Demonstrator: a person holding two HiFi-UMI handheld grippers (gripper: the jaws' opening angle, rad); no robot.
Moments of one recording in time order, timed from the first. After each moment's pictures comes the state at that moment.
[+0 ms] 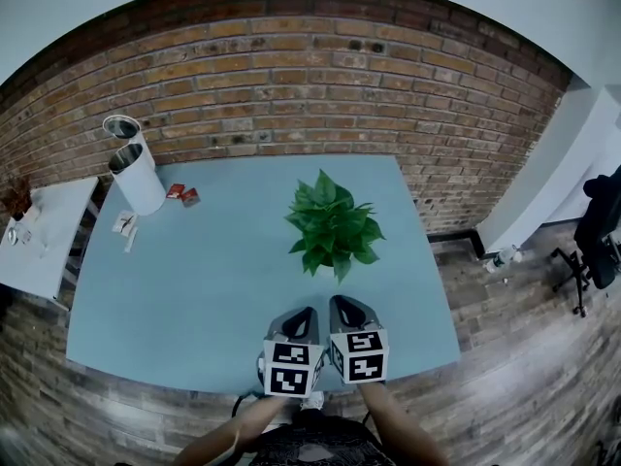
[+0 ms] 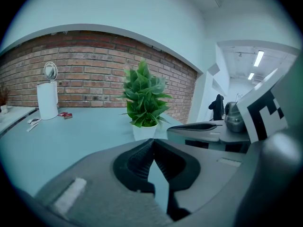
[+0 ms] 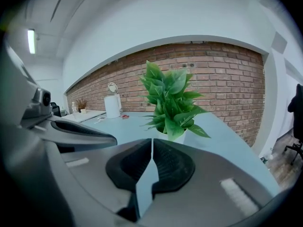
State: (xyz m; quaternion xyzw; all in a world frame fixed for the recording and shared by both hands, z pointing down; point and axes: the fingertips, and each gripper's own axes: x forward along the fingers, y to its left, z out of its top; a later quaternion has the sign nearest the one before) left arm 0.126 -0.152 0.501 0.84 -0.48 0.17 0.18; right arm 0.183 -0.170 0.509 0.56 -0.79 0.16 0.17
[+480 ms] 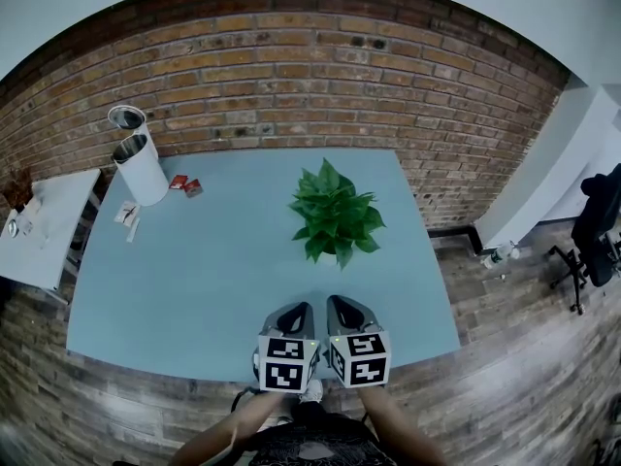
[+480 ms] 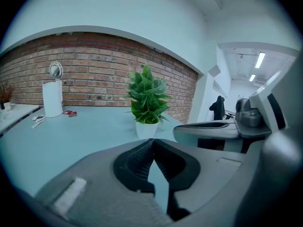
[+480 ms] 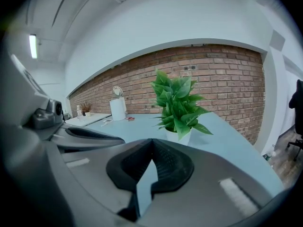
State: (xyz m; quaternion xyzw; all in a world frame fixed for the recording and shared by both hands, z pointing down) left arm 0.110 -0.132 0.498 0.84 -0.49 0.17 0.19; right arm 0.167 -0.137 0.493 0.56 -0.80 0.16 0.15
